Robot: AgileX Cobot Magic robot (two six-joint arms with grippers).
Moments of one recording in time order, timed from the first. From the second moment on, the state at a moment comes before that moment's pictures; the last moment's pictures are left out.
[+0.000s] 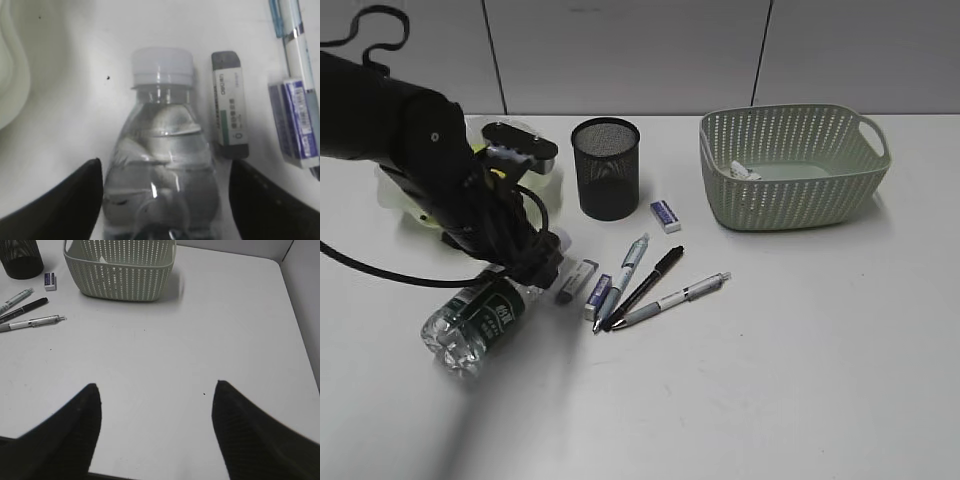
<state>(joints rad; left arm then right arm) -0.51 1.90 -1.12 -0.01 0.51 0.04 0.29 -0.01 -0.51 -0.13 1.03 0.05</state>
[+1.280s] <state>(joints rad) -0.51 1.39 -0.70 -0.12 0.30 0.04 0.29 -0.01 -0.51 -0.13 1.03 0.05</state>
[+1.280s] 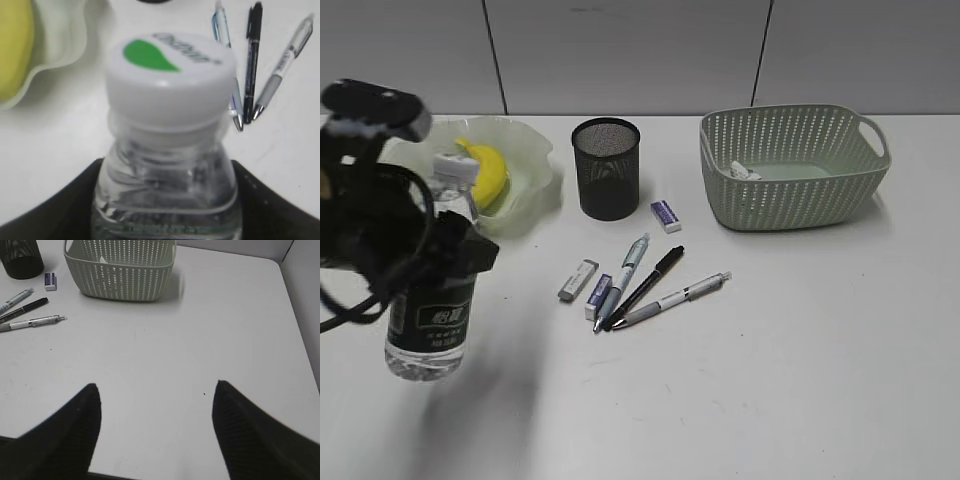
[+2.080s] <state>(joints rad) -0.51 1.55 -0.31 -0.22 -0.89 0.04 0.29 -0.01 -0.51 -0.13 1.03 0.05</state>
